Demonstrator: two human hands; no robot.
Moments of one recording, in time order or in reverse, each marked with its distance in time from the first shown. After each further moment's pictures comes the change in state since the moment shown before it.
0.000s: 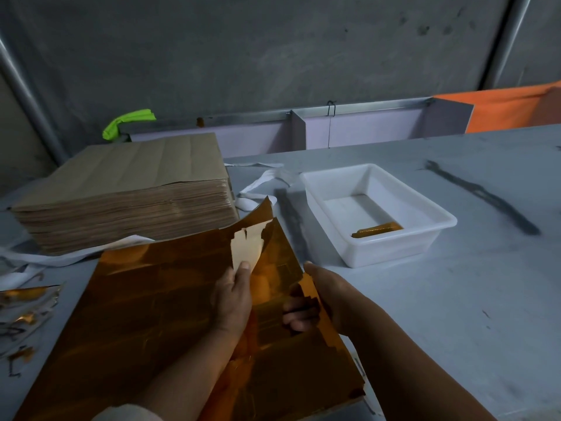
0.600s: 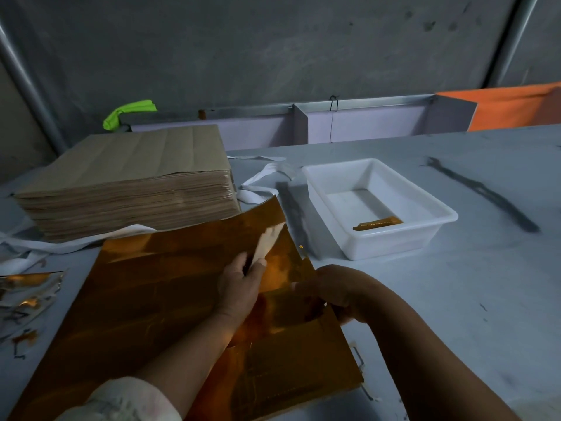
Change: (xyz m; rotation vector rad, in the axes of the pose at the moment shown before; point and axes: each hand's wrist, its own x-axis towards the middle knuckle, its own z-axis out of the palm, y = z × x) left_hand -0.003 0.006 -0.006 0.034 -0.165 0.030; right_hand -0.016 -0.003 -0.010 -0.673 0.074 -0.131
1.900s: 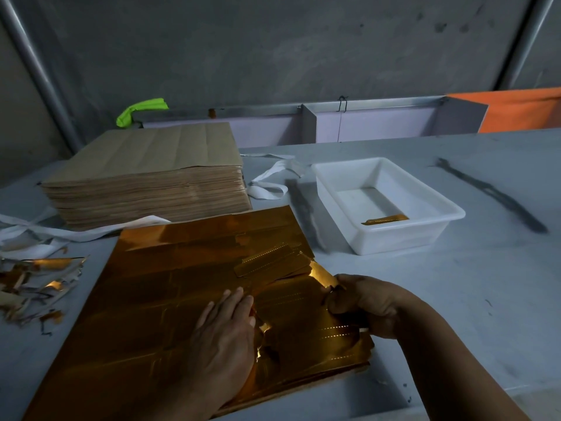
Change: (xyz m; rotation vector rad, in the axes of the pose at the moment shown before) left_hand -0.086 -0.044 -0.047 0.868 -0.116 0.264; right_hand -0.018 0.045 -0.007 0.391 -0.167 -0.089
